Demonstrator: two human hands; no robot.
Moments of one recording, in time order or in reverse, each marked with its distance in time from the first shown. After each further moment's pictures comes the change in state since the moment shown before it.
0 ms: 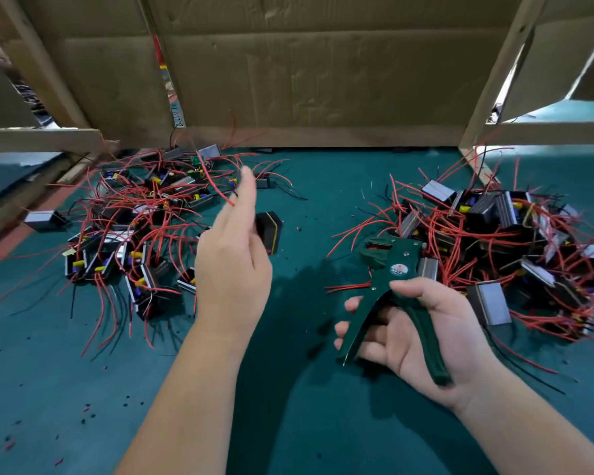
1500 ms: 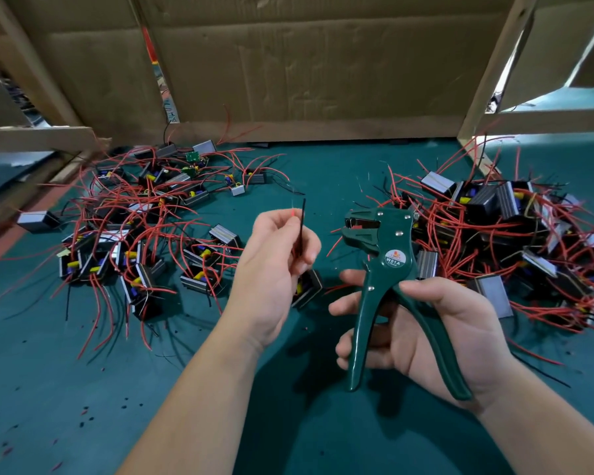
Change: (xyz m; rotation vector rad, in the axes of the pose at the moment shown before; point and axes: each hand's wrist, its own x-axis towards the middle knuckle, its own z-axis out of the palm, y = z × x) left_hand -0.003 0.041 0.011 -1.063 -0.292 -0.680; right_hand -0.010 -0.005 0.002 -0.102 -0.297 -0.022
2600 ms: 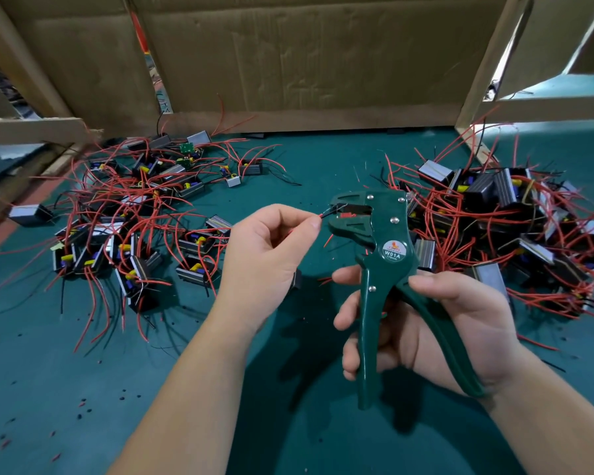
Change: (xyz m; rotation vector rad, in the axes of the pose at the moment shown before) left_hand -0.001 0.001 -0.007 0.326 0.020 0.191; right_hand -0.010 -0.007 0.002 -0.052 -0.182 0.051
